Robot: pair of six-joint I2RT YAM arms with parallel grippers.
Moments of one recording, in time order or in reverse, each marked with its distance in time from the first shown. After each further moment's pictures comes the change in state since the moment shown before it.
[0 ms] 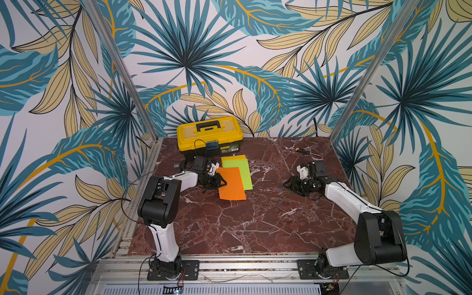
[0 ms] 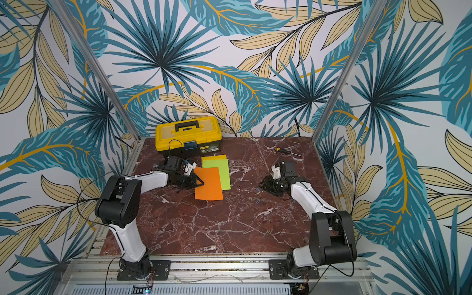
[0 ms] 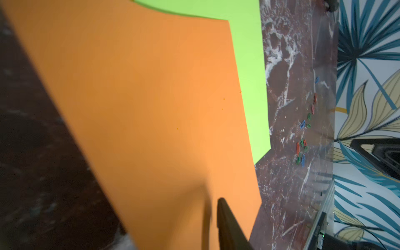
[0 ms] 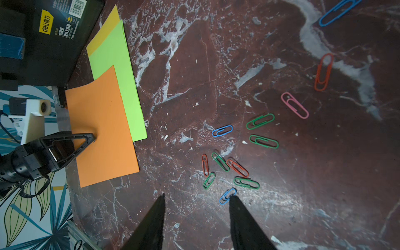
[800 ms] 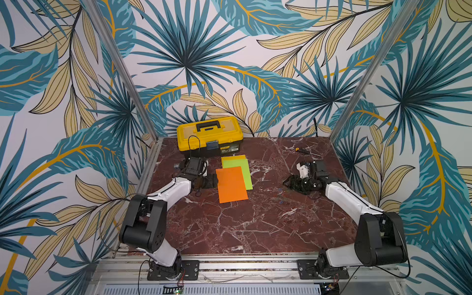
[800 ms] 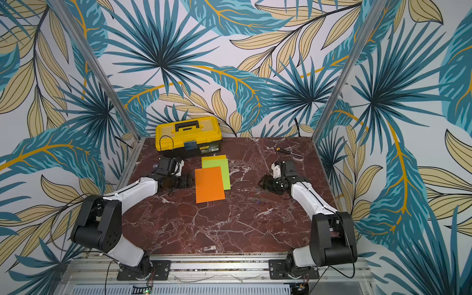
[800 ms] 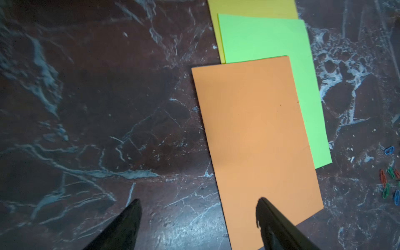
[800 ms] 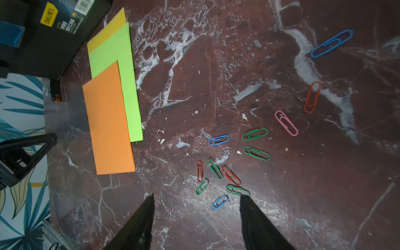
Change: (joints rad) left arm -0.021 -0.347 -0.159 -0.023 -0.430 0.076; right arm 0.001 -0.039 -0.002 0.030 0.050 -0.120
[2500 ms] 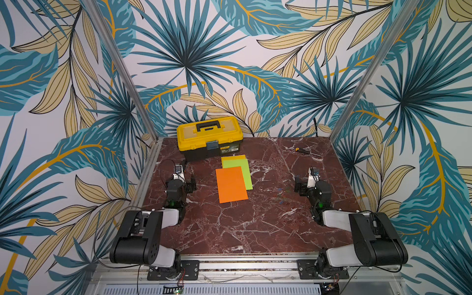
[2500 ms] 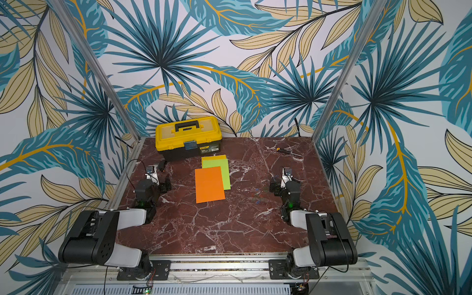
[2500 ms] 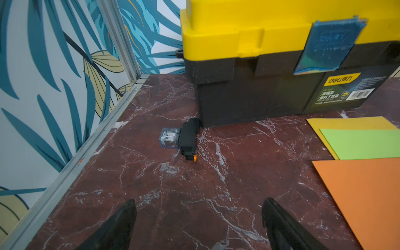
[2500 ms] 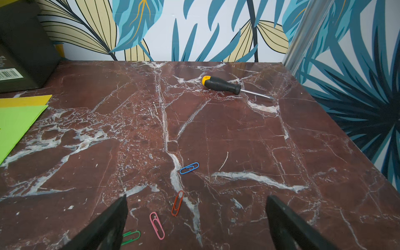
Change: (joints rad) left arm 0.203 -0.047 -0.561 1.086 -0.330 0.235; right arm -0.039 0.042 -0.563 1.234 0.483 -0.347
